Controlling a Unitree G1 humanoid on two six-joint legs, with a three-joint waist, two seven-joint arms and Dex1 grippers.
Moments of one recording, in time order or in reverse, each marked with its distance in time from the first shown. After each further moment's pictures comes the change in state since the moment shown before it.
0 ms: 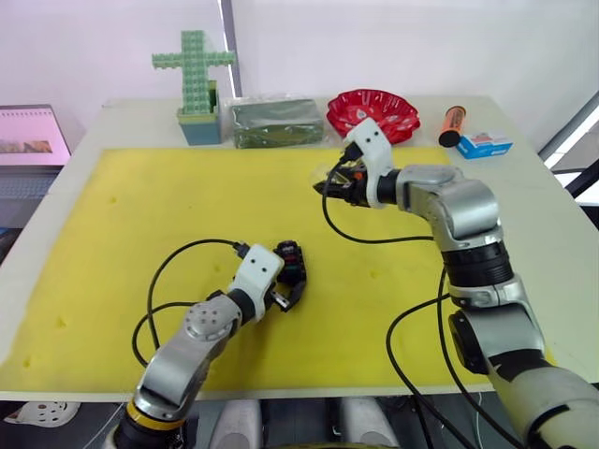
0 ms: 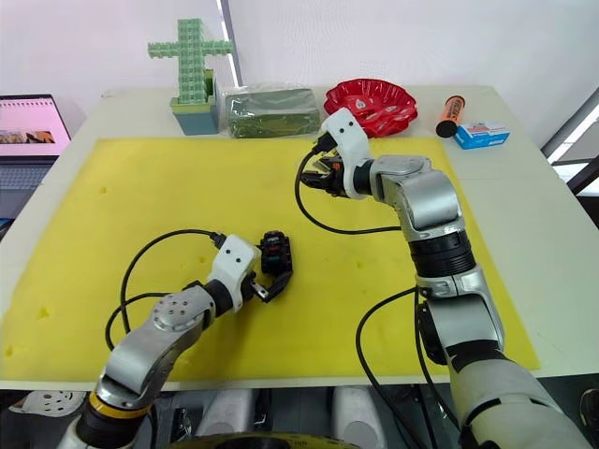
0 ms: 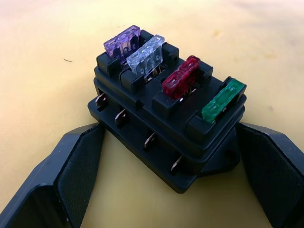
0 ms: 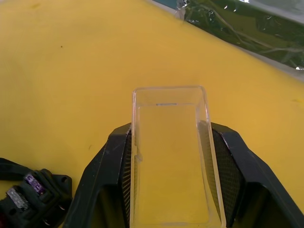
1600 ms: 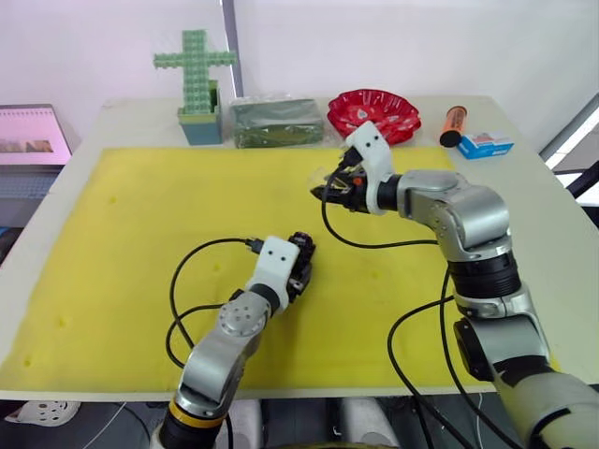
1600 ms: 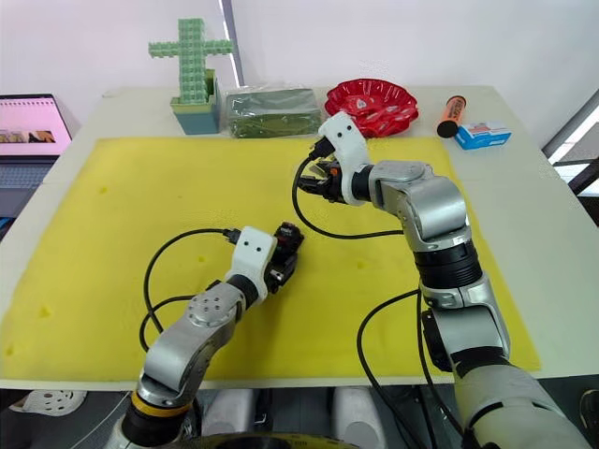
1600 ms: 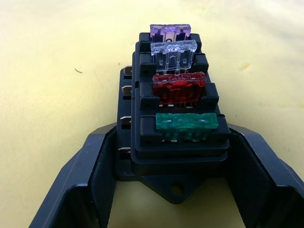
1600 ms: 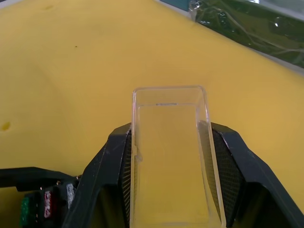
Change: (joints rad) left arm -0.032 -0.169 -0.018 -0.015 0.105 0.130 0.168; right arm 0.041 -0.026 0.015 -0.126 0.080 0.070 -0.046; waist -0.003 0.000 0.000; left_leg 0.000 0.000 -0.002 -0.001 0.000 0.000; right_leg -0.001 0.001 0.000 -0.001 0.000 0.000
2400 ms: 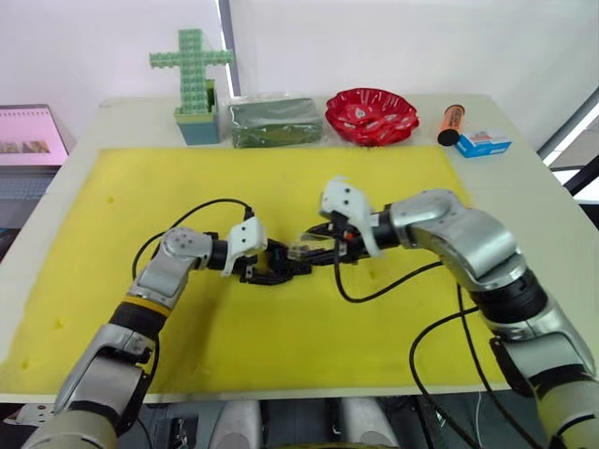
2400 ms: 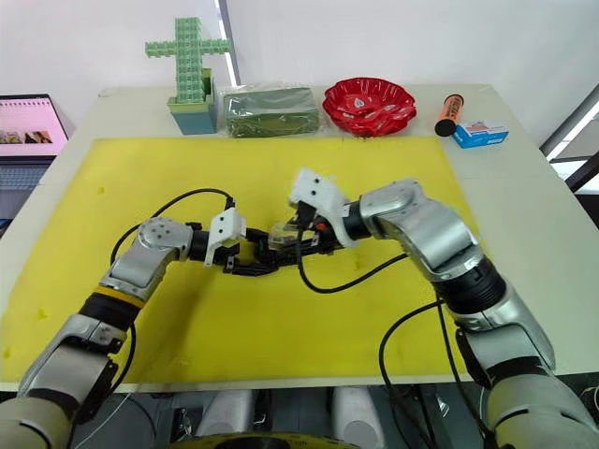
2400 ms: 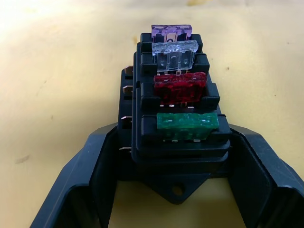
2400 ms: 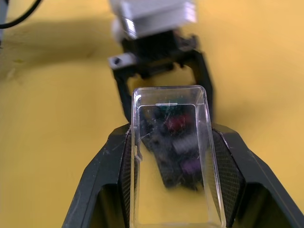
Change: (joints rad) left arm -0.517 0.379 0.018 0.974 -0.126 -0.928 -1.153; right arm 0.045 -0.169 0.298 -0.197 0.082 -0.078 0.332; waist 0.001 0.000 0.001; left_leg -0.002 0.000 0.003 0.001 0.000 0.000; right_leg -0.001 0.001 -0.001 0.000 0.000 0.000
